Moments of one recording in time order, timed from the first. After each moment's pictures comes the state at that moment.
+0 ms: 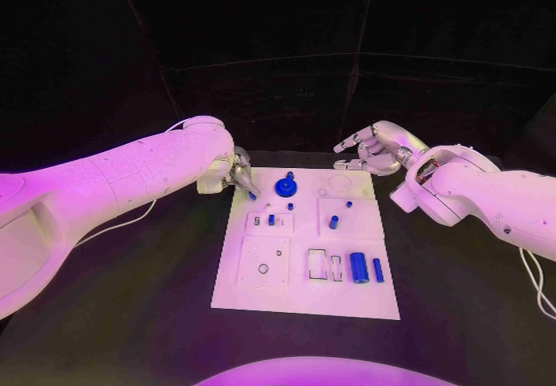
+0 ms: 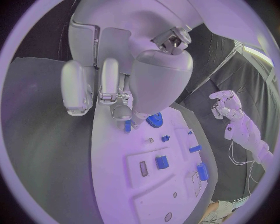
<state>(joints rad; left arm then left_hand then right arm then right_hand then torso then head) 1.32 -0.48 -0.04 0.95 -1.04 0.37 -0.54 1.40 0.11 0.09 0.18 0.06 0.91 0.05 0.53 0.55 1.25 -0.02 1.06 0.89 1.47 -0.08 1.57 1.31 0.05 1.47 0.03 1.38 1.31 1.26 -0.78 -0.01 1.43 -0.97 -0.33 0.08 1.39 -0.05 0.04 0.10 0.25 0.92 0.17 0.09 0.07 1.32 0.07 1.24 1.24 1.47 0.01 1.47 1.31 0.06 1.38 0.10 1.37 1.17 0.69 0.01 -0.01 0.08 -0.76</state>
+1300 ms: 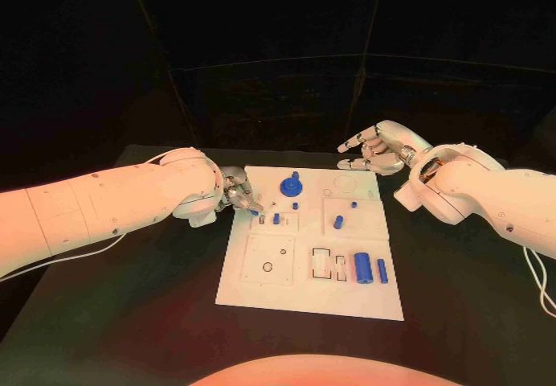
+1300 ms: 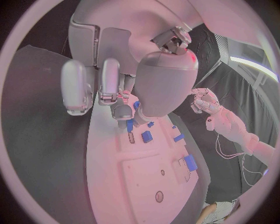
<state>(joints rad) 1.29 -0.75 -0.10 1.42 -1.02 0.06 -0.54 1.31 0.01 0.33 0.21 0.07 0.87 0.04 0.68 0.55 1.25 -0.03 1.07 0.89 1.47 -0.08 1.57 1.31 0.05 1.46 0.03 1.38 1.31 1.26 -0.77 -0.01 1.42 -0.97 -0.31 0.07 1.39 -0.05 0.04 0.10 0.25 0.92 0.17 0.09 0.07 1.31 0.08 1.24 1.24 1.47 0.01 1.47 1.31 0.06 1.38 0.10 1.37 1.16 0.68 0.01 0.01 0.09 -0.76</state>
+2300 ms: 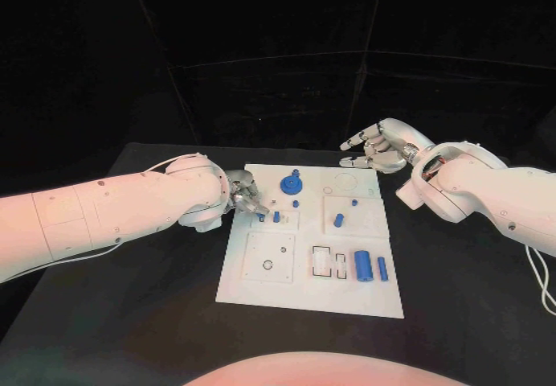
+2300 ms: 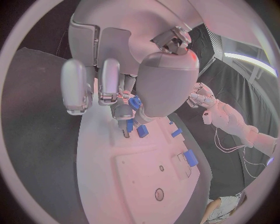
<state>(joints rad) 1.27 -0.75 -0.12 1.46 -1.07 0.00 -0.53 1.28 -0.01 0.38 0.19 0.06 0.87 0.04 0.69 0.55 1.26 -0.03 1.07 0.89 1.47 -0.09 1.57 1.31 0.05 1.47 0.03 1.38 1.31 1.26 -0.77 -0.01 1.41 -0.97 -0.31 0.07 1.39 -0.05 0.04 0.10 0.25 0.92 0.17 0.09 0.07 1.31 0.08 1.24 1.24 1.47 0.01 1.47 1.31 0.06 1.38 0.10 1.37 1.16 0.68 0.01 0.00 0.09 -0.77</state>
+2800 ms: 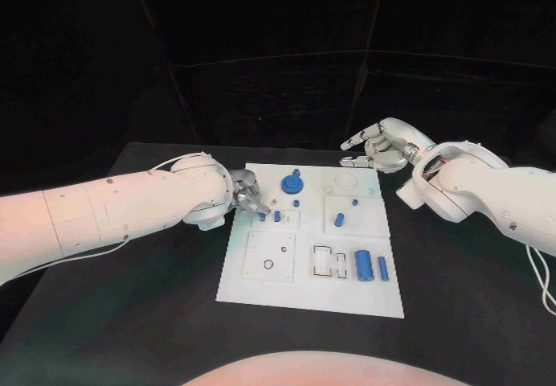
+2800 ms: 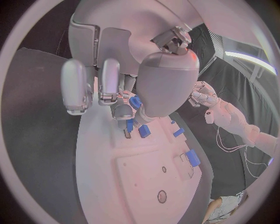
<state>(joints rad) 1.27 -0.73 -0.12 1.43 -1.08 0.01 -0.53 1.28 -0.01 0.39 0.18 0.06 0.87 0.04 0.69 0.55 1.26 -0.03 1.07 0.89 1.47 -0.09 1.57 1.31 0.05 1.47 0.03 1.38 1.31 1.26 -0.77 -0.01 1.41 -0.97 -0.31 0.07 1.39 -0.05 0.04 0.10 0.25 0.92 0.17 0.09 0.07 1.31 0.08 1.24 1.24 1.47 0.01 1.47 1.31 0.06 1.38 0.10 1.37 1.16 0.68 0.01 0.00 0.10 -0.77</state>
